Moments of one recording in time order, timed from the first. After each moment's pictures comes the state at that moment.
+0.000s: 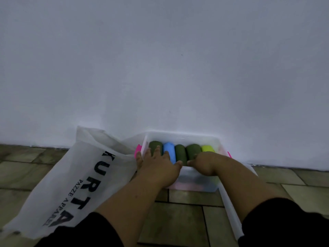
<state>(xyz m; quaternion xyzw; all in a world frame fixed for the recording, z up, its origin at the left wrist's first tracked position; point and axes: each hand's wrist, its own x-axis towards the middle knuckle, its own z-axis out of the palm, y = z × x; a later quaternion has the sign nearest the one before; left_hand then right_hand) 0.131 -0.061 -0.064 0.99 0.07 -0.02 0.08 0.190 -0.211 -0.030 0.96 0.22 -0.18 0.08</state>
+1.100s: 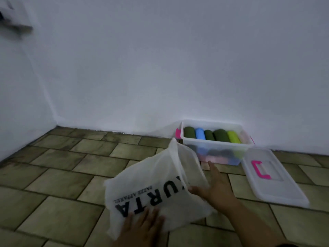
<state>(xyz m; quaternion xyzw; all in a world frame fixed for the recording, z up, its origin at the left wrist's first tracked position) -0.157 0.028 -0.174 0.99 -0.04 -0.14 0.01 -0.015 -0.185 -0.103 0.89 0.16 -0.04 -0.42</state>
